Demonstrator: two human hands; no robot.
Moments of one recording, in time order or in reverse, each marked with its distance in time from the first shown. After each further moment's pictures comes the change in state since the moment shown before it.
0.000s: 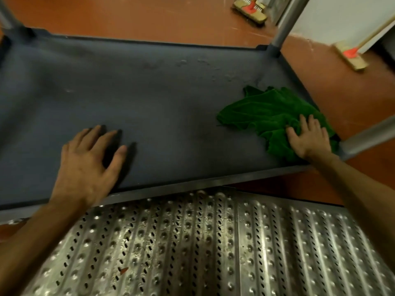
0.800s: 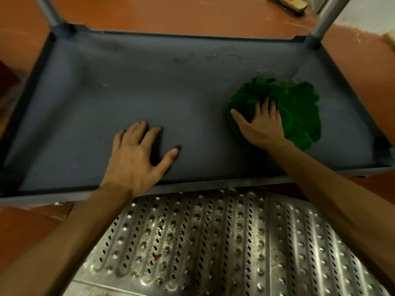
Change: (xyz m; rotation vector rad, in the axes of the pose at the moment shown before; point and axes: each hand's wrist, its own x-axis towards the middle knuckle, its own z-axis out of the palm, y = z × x) left_hand -0.006 0.005 -0.008 0.077 -0.040 0.017; right_hand -0.046 -0.220 0.014 0.205 -0.042 -0.282
